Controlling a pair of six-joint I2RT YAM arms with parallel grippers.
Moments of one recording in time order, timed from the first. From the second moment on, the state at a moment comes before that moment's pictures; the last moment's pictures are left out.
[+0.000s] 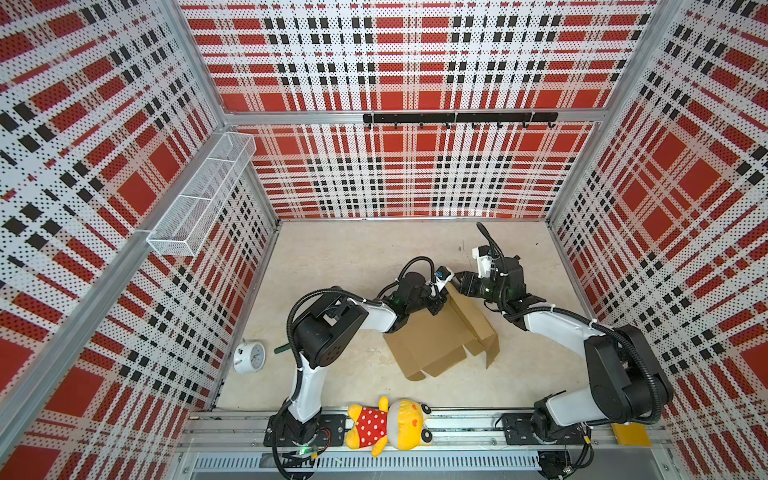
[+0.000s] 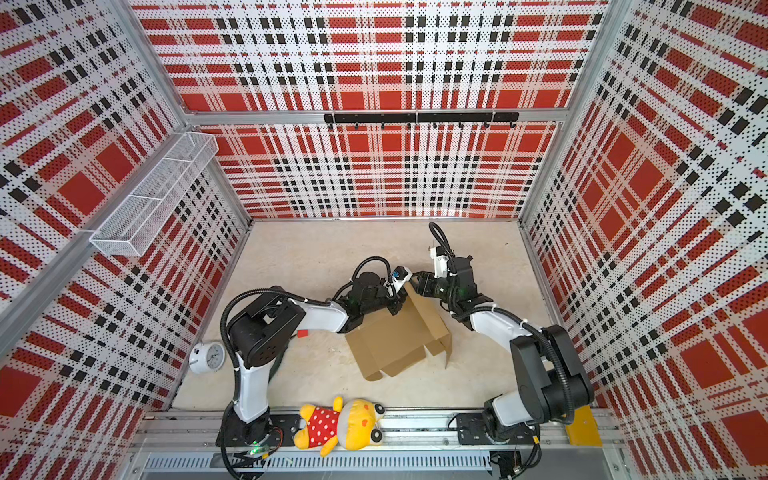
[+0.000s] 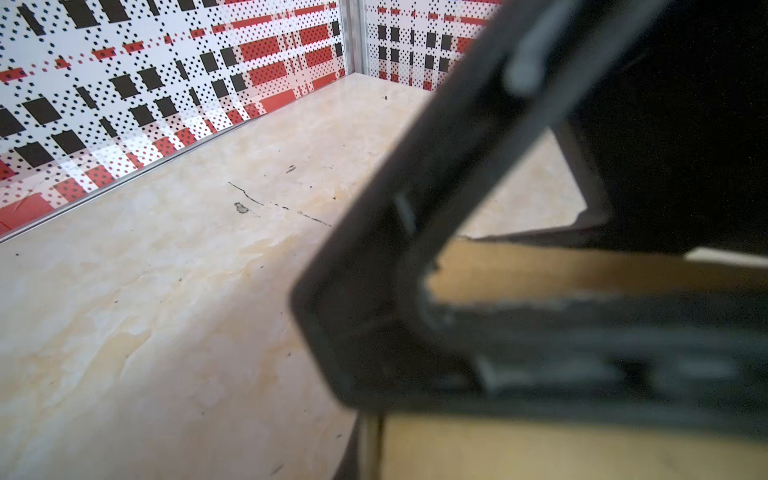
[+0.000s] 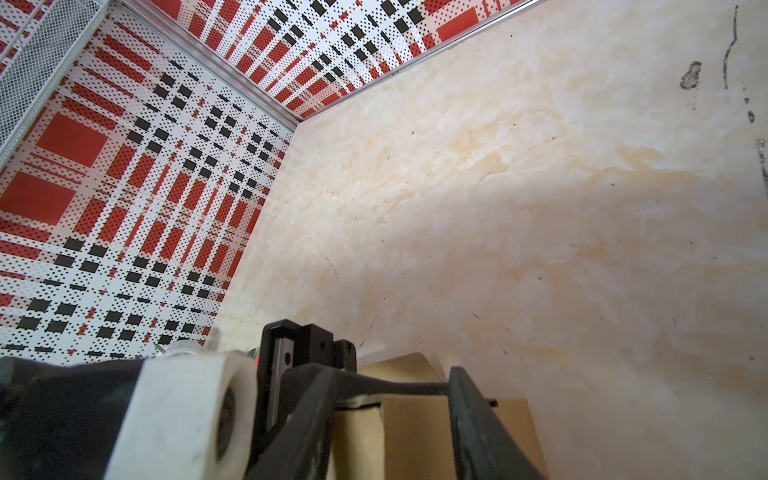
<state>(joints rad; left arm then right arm) -0.76 2.02 1.01 0.68 0.22 0.10 0.33 1.47 0.73 0.27 -0.43 0.55</state>
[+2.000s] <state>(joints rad) -0.78 2.08 1.05 0.65 0.16 -0.04 0.33 1.45 0.73 0.26 -0.39 0.54</state>
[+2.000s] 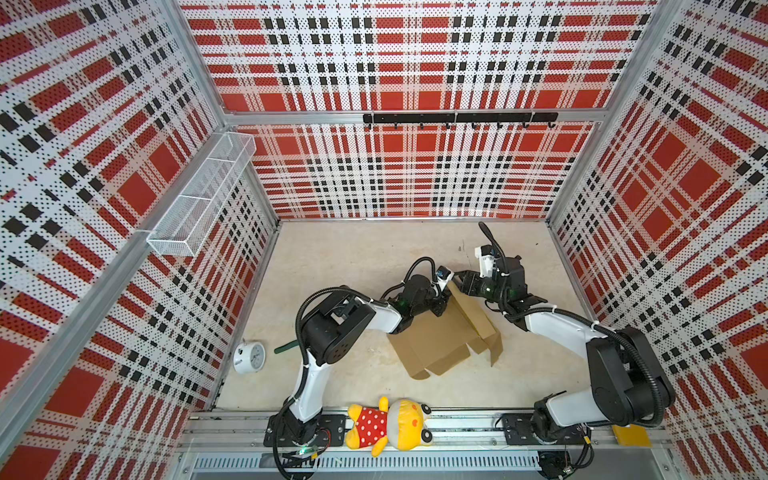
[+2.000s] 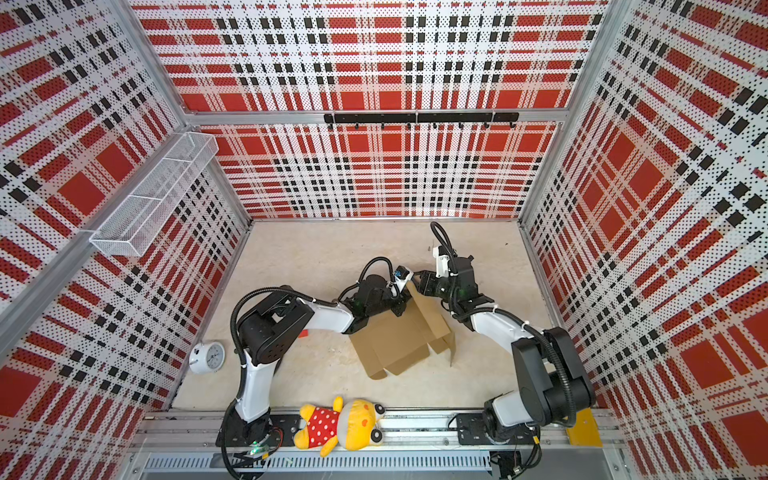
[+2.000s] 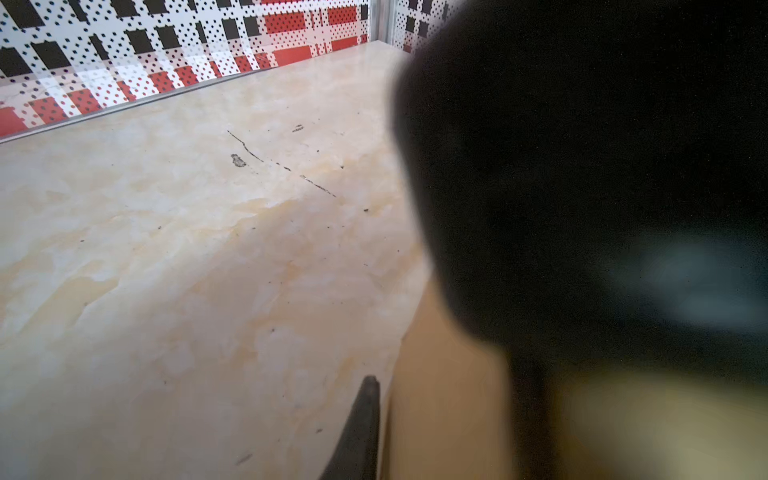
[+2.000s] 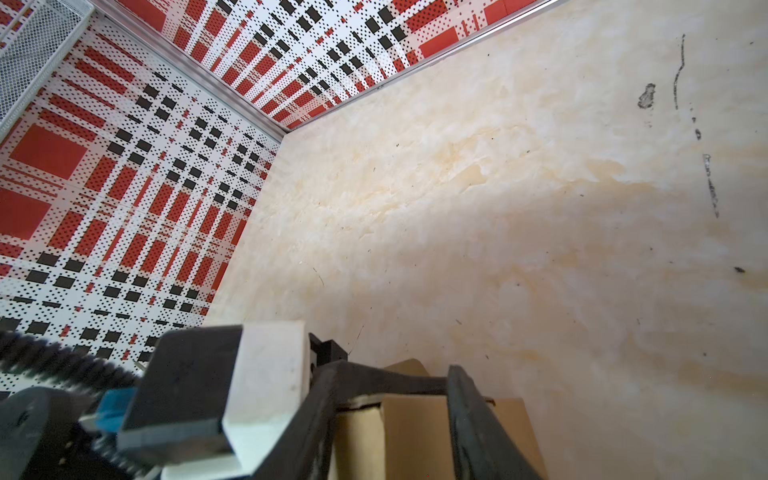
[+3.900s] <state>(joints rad) -0.71 1.98 1.08 0.58 0.26 -0.01 0.30 1.39 0.74 0.11 -0.39 0.54</state>
